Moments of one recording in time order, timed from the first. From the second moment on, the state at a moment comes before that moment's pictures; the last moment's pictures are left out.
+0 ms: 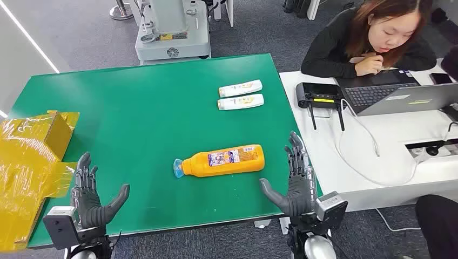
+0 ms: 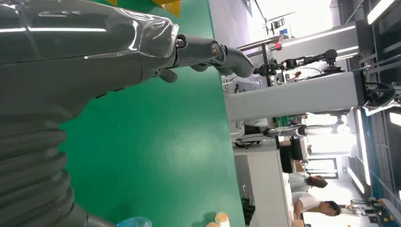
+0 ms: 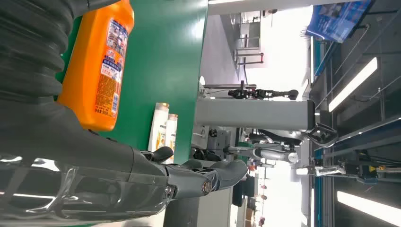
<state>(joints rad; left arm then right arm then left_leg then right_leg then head) 0.00 -0.07 -0.26 -1.46 0.02 0.16 -0.59 0.12 0.03 0.21 -1.50 -0.06 -0.19 -0.51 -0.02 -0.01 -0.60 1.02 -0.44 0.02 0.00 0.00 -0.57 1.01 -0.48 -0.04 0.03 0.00</state>
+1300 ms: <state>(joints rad) -0.08 -0.09 -0.28 -1.39 -0.01 -0.02 -0.56 -0.36 -0.22 0.45 -1.05 0.84 0.02 -0.14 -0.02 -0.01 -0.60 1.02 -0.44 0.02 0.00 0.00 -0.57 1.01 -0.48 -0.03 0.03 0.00</state>
